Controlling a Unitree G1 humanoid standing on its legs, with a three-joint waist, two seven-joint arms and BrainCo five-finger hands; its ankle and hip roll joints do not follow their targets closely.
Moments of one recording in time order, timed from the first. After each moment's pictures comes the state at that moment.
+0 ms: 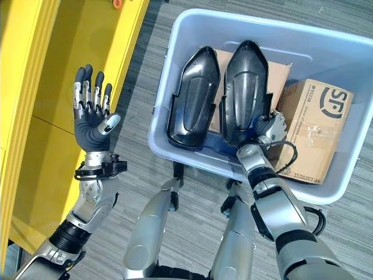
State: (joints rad) left arm -0.32 0.41 -0.39 -0.09 -0.46 -0.67 0.45; right arm -0.88 -0.40 0.33 1.12 0.09 0.09 -0.91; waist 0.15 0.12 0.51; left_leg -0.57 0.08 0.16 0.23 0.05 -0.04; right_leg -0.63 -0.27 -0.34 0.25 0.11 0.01
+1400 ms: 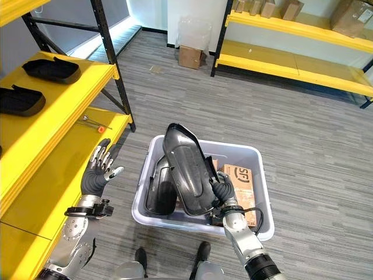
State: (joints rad) left arm 0.10 0.45 -0.23 -0.05 -0.50 -0.40 0.15; right arm -0.08 -0.29 0.35 0.30 0.17 -0.03 -0.35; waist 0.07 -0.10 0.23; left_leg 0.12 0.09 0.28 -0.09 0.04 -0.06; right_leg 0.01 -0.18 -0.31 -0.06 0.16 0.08
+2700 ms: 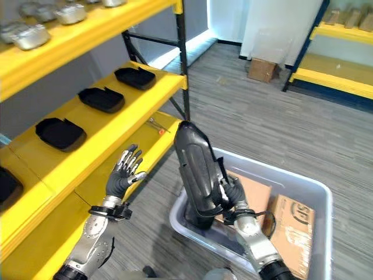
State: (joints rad) left arm 0.03 0.33 -0.33 0.02 -0.50 -0.35 0.10; right arm -0.02 -0.39 0.33 0.22 0.30 -0.04 -0.31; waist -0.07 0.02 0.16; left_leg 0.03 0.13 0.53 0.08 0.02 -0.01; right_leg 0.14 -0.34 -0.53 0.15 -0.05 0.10
